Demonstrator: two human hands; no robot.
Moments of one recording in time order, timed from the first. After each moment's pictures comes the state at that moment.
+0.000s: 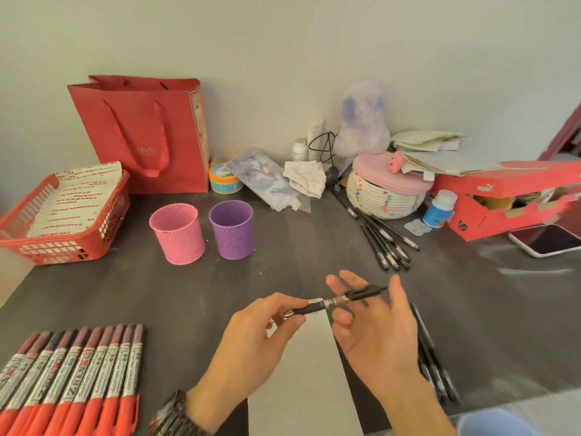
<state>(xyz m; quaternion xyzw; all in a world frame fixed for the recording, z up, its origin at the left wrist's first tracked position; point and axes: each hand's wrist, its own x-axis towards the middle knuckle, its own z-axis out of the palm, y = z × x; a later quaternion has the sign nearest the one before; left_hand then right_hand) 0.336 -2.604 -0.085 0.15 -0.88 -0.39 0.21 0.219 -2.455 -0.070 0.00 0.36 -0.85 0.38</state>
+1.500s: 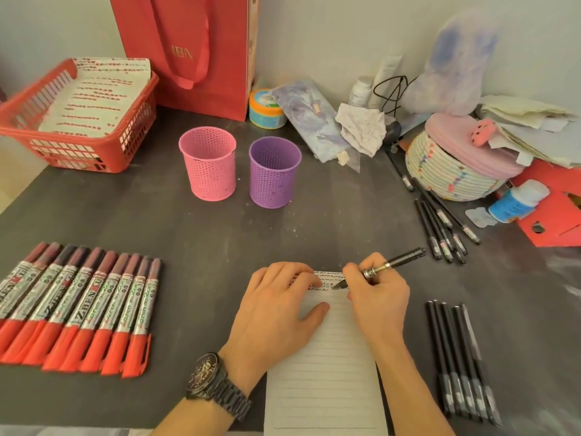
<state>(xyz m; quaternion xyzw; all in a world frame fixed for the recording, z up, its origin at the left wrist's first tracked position) 0.324 -2.619 -0.151 0.21 -0.93 -0.22 0.21 0.192 -2.517 -0.134 -0.18 0.84 -0.51 0.05</state>
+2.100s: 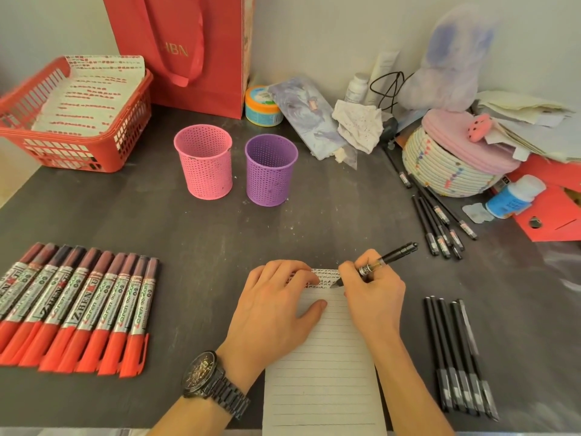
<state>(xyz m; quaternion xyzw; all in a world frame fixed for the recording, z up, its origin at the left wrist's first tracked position) 0.323 -2.620 -0.151 0.21 -0.93 -0.21 0.21 0.192 -2.518 -0.135 -0.20 0.84 -0.50 0.04</state>
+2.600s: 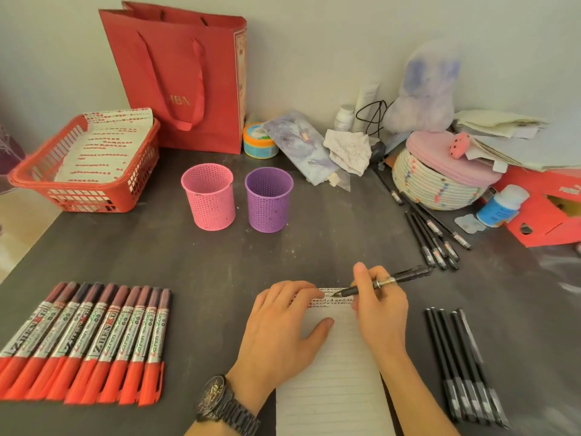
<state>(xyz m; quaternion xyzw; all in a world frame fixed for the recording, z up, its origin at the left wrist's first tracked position) 0.326 -2.618 -0.143 0.19 -0.93 -0.24 0.23 0.195 -2.514 -0.128 -0.18 0.78 -0.60 0.06</state>
